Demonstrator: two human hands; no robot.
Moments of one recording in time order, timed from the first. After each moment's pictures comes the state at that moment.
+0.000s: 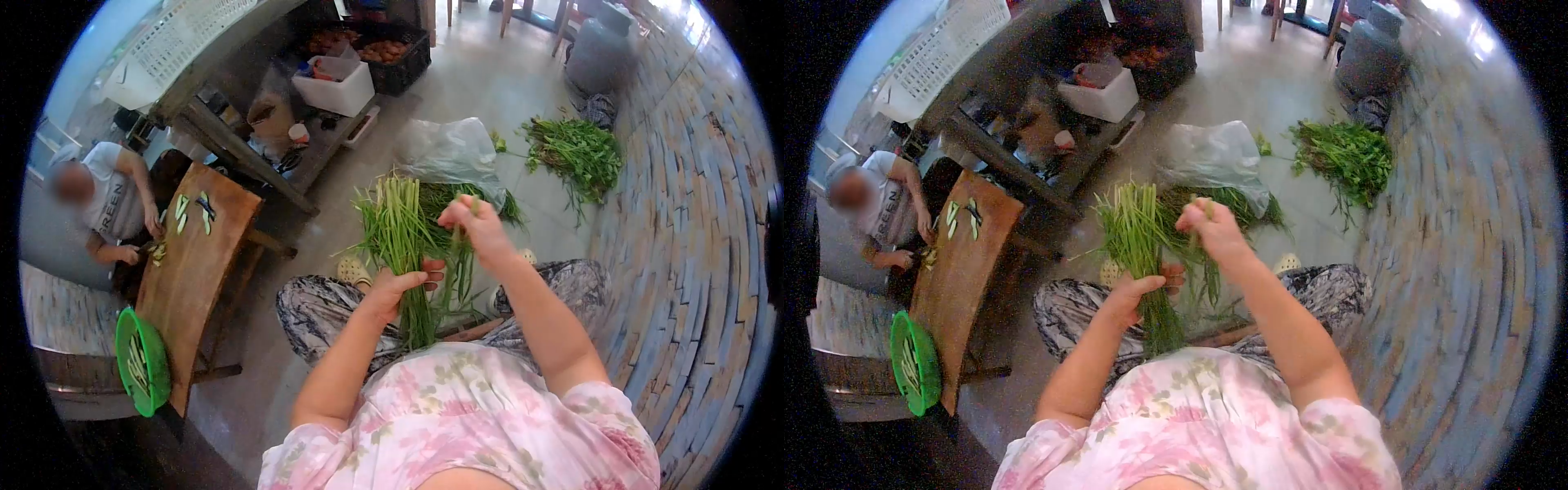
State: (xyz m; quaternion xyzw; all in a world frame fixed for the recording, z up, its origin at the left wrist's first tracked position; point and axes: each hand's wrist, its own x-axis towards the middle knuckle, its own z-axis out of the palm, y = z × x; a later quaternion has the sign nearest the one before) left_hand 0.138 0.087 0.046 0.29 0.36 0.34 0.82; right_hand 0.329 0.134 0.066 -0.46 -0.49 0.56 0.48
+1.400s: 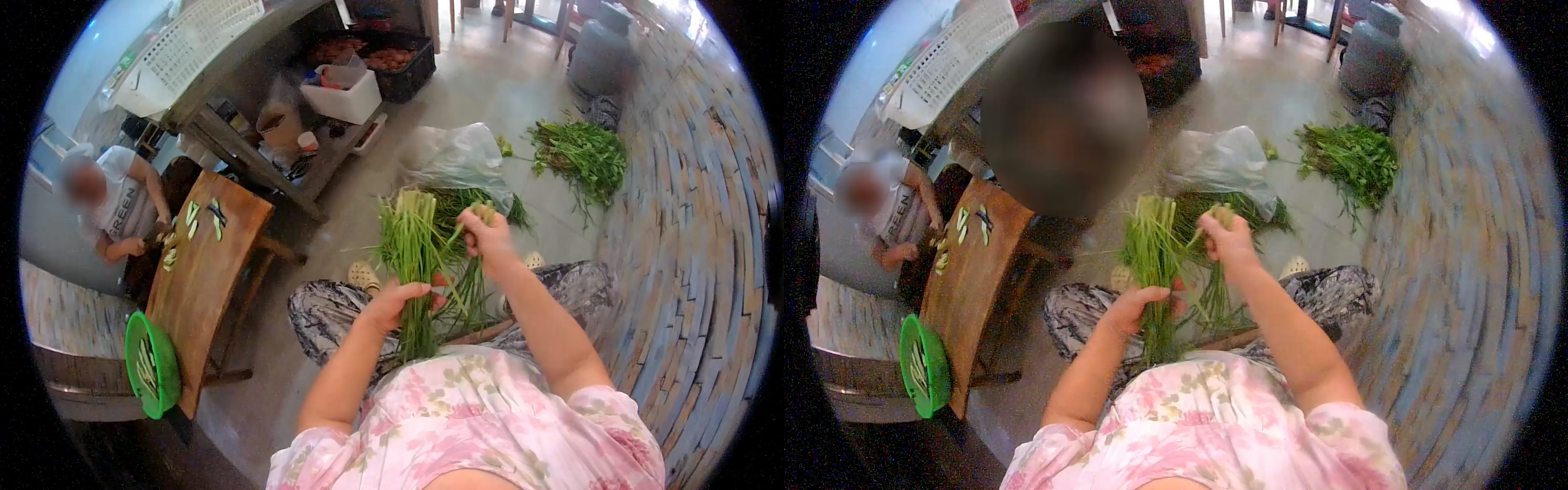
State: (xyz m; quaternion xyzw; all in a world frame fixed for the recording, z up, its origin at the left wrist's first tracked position) left_hand 0.119 0.079 0.039 0.28 0.37 0.28 0.84; right_hand 0.324 0.120 0.060 -0.50 -0.30 0.62 0.54
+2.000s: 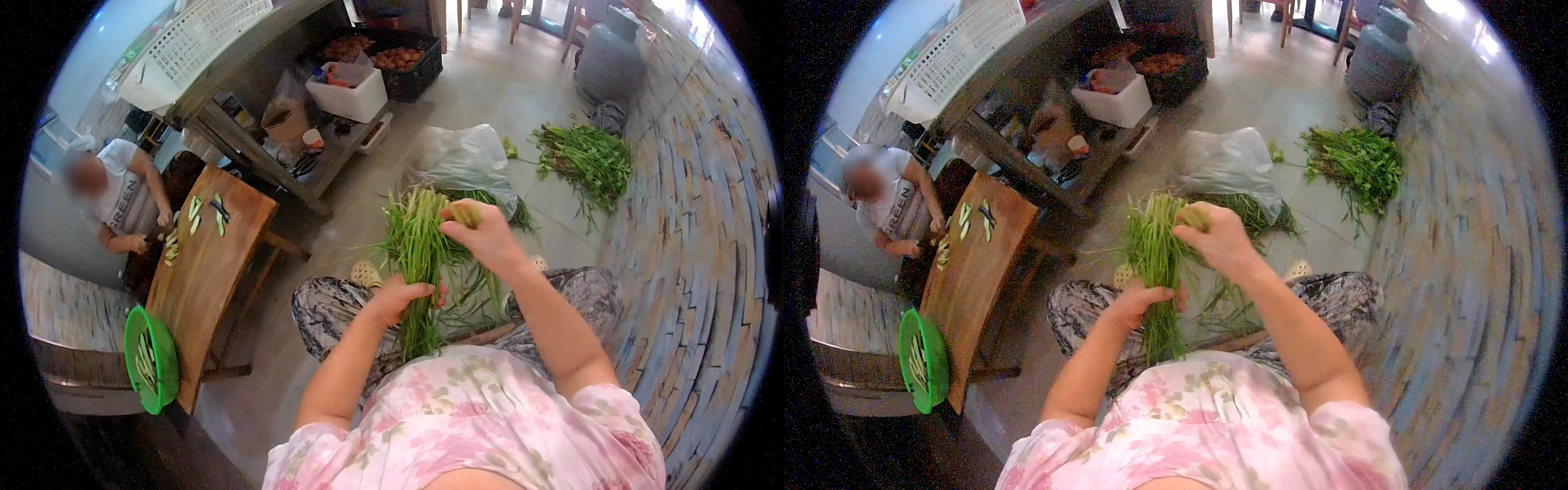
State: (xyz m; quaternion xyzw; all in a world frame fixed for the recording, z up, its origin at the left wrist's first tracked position) left_hand 0.115 0.089 0.037 0.34 0.39 0.26 0.82; right_hand 0.310 0.123 0.112 -0.51 -0.62 0.41 0.44
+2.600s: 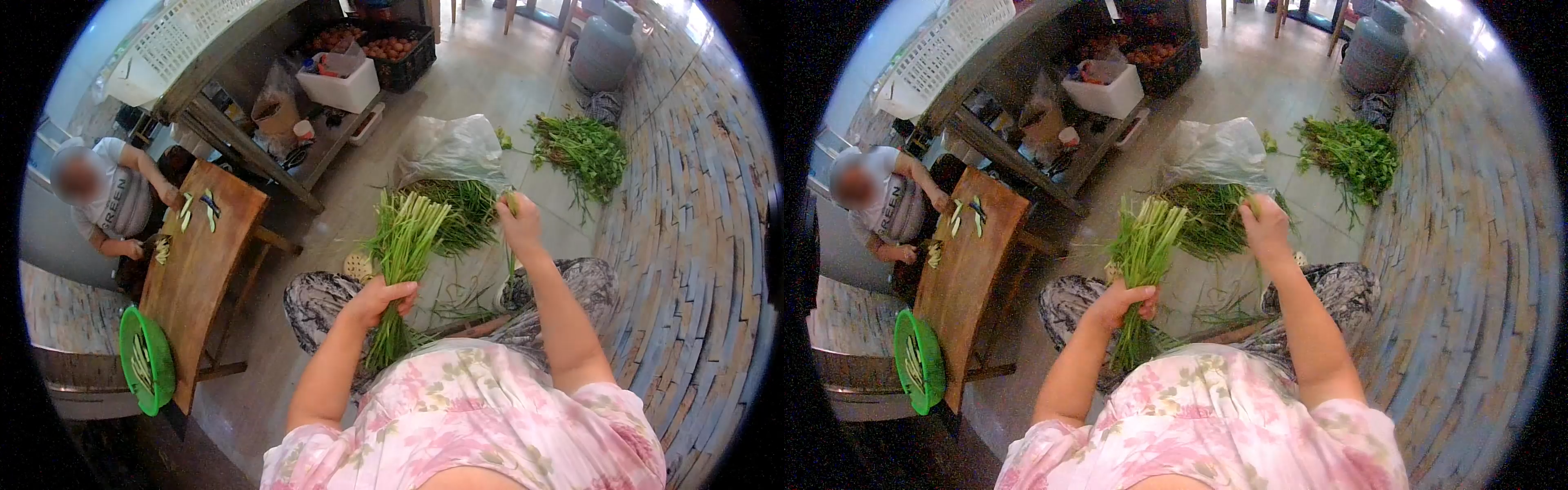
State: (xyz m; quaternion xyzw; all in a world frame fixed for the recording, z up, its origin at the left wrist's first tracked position) left_hand 0.091 0.082 0.033 0.32 0.38 0.24 0.83; right_hand 0.375 0.129 0.042 -0.65 -0.60 0.14 0.44
